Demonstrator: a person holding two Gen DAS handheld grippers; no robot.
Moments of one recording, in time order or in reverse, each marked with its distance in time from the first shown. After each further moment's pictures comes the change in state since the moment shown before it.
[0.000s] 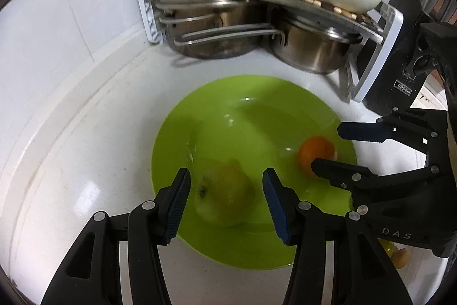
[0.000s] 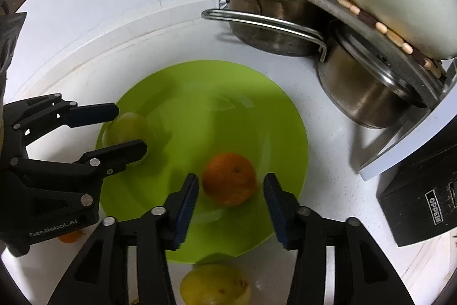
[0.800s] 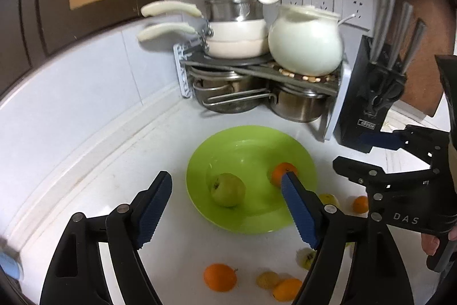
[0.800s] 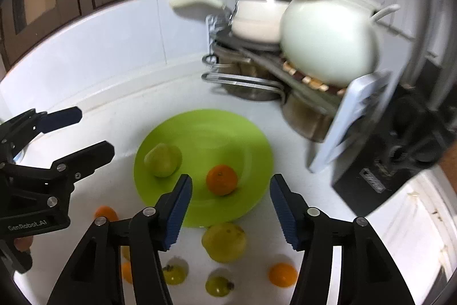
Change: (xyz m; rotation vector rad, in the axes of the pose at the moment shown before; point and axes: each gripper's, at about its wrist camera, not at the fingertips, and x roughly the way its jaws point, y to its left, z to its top) left arm -0.133 -0.028 -0.033 -0.041 -0.271 0.110; right arm -0.123 0.002 -0.045 0.053 -0.272 -0.084
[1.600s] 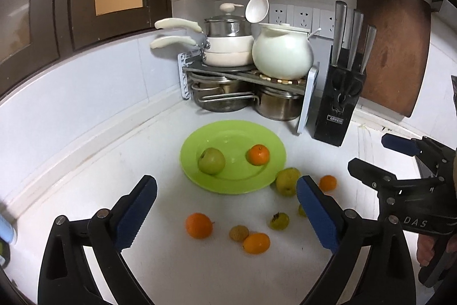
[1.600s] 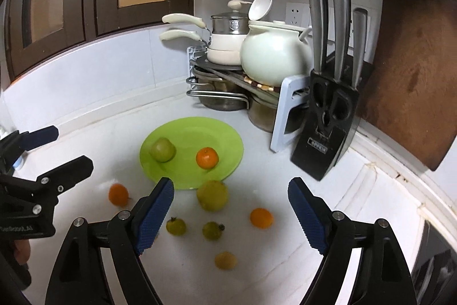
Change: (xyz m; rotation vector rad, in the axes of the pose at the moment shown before) left arm -0.079 -0.017 -0.058 -0.047 -0.076 -0.012; right arm -0.092 0.005 -0.067 0.066 -0.121 -0.103
